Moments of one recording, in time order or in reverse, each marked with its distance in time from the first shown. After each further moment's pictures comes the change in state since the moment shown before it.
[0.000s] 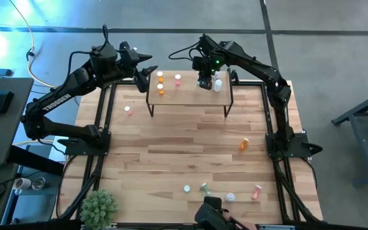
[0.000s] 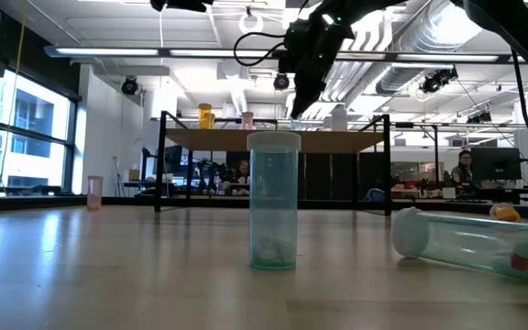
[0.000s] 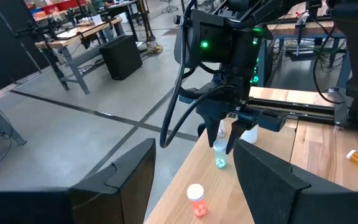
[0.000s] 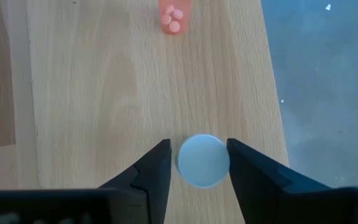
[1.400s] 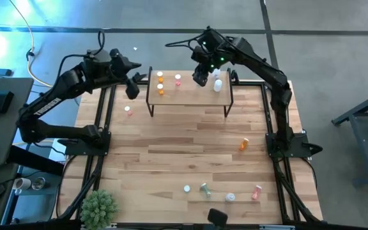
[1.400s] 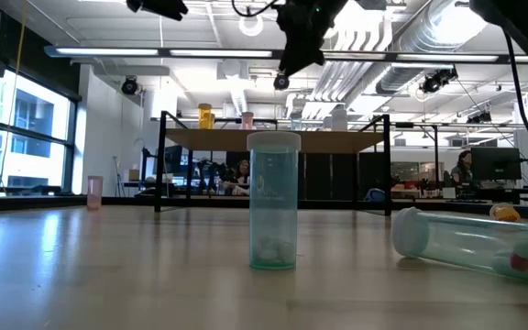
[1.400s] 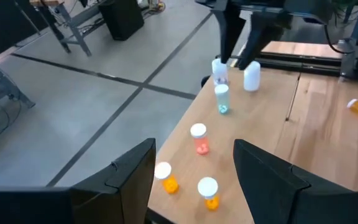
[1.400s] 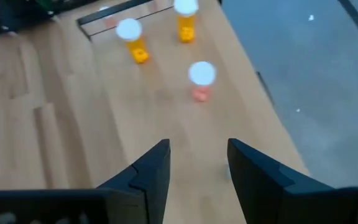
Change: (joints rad) left arm 0.000 -0.088 -0.001 -0.262 -0.052 0.002; right arm 0.081 -0.034 0.229 -0.086 -0.004 0.364
